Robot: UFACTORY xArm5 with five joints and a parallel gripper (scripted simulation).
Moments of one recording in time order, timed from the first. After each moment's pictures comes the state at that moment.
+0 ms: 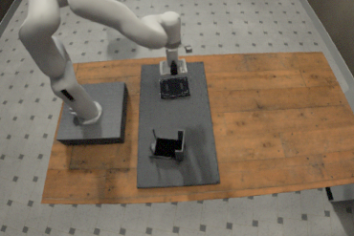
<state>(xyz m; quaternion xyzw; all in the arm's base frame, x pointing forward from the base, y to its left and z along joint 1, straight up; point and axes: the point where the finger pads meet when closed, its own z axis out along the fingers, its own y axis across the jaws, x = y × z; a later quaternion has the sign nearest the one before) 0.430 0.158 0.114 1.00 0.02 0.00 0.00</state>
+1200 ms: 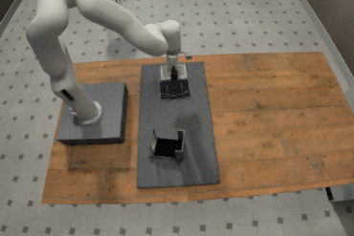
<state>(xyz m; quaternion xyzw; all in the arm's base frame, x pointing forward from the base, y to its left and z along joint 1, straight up) 0.430 0.157 0.075 1.00 0.02 0.00 0.00</state>
